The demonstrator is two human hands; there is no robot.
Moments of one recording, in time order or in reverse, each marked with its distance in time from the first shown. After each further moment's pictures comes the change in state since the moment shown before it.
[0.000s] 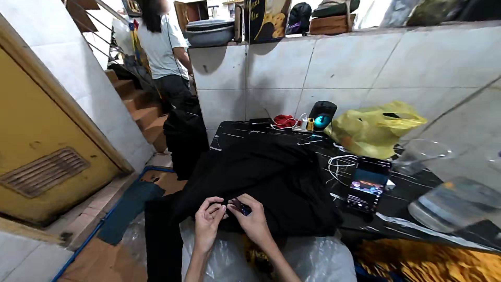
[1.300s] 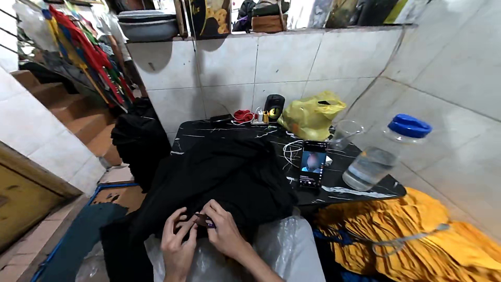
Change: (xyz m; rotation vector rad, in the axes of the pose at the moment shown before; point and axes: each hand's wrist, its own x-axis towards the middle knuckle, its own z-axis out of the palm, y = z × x) left_hand -0.014 -0.023 -0.002 0.837 0.056 0.685; right_hand -0.024 -0.008 -0.008 -0.298 -0.097 -0.179
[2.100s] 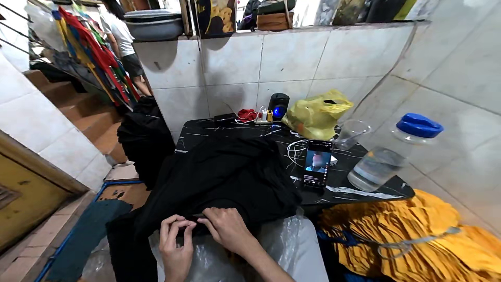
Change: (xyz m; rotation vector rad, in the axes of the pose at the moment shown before) left_hand -0.006 -0.002 -0.012 -0.150 0.057 -0.043; right_hand 0.001 0.002 -0.007 -0.424 -0.125 -0.111
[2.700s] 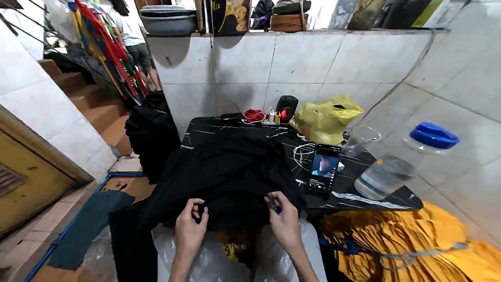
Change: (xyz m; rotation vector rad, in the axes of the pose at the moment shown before) left_hand 0.017 0.003 0.024 0.222 -0.251 -0.339; right_hand -0.055 0.038 -0.093 0.301 0.385 0.717
